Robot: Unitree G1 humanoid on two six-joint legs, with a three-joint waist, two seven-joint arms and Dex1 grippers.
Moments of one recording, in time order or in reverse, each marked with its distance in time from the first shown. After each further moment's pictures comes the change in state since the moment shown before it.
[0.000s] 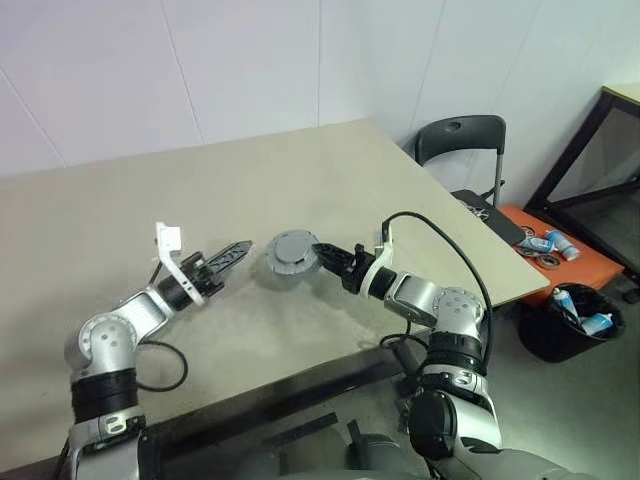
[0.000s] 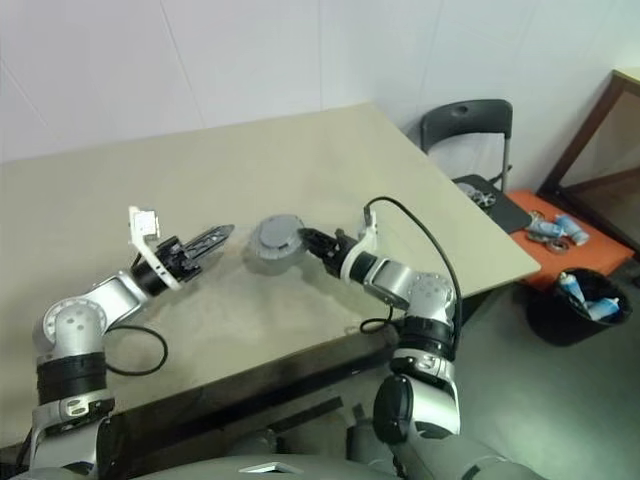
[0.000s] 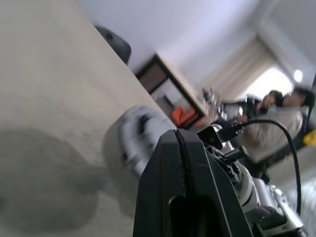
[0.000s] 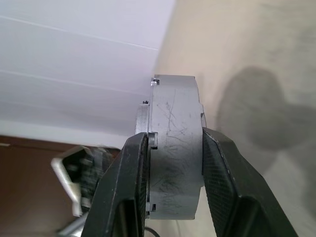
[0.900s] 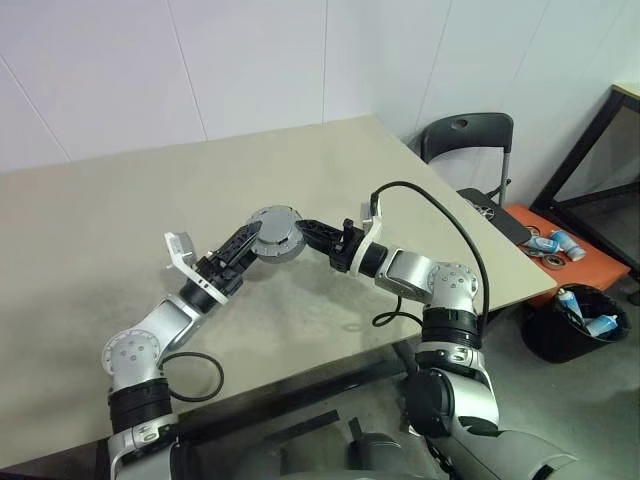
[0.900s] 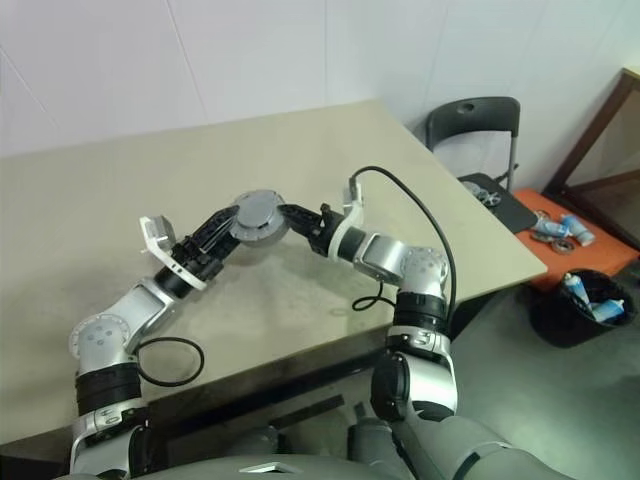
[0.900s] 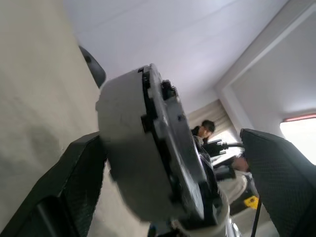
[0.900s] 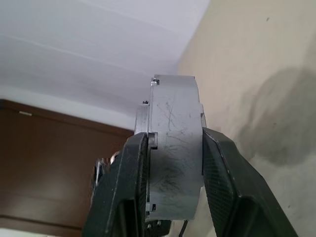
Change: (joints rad) left arm -0.001 -0.205 0.010 0.018 -0.269 -0.011 0.232; right arm -0.111 -0.025 0.040 0.043 0.067 0.022 -0.014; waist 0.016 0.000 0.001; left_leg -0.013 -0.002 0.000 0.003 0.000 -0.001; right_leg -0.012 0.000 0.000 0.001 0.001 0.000
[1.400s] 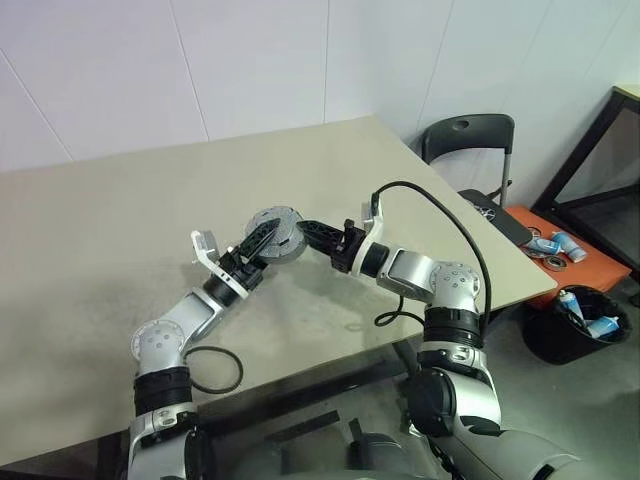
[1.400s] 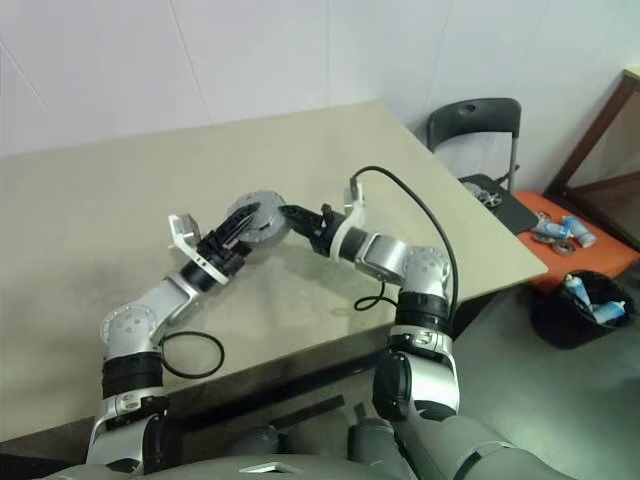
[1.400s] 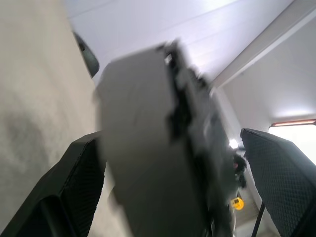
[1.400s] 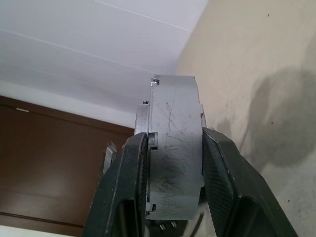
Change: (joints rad) left arm -0.067 -0.054 -0.042 0.100 0.011 -0.061 0.025; right arm 0.000 -0.007 0.012 0.000 0.001 0.010 0.000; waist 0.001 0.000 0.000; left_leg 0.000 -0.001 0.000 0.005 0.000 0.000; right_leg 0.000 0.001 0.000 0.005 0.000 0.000
